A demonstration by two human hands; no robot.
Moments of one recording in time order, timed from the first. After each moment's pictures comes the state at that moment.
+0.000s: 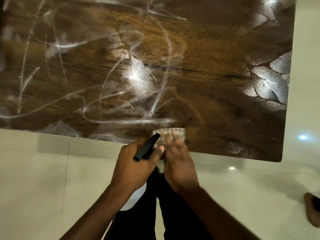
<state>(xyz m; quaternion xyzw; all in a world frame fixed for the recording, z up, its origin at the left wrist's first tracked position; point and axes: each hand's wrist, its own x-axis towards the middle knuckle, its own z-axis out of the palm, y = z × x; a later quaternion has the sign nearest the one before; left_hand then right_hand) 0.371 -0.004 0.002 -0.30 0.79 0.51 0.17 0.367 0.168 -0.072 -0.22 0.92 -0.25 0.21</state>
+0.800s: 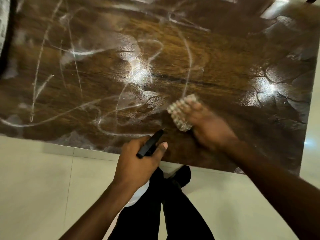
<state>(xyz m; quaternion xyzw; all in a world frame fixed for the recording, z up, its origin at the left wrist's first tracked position) 0.331 -0.060 -0.002 -0.31 0.77 0.53 0.18 0.181 0.166 -0.068 -0.40 0.88 -0.17 0.20</state>
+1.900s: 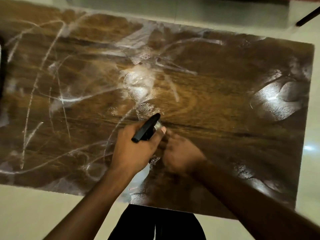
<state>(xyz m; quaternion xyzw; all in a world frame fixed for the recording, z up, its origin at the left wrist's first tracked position) 0.151 -0.072 0.003 -0.30 0.80 0.50 0.11 0.110 0.104 -0.078 -0.56 0.80 -0.15 0.15</state>
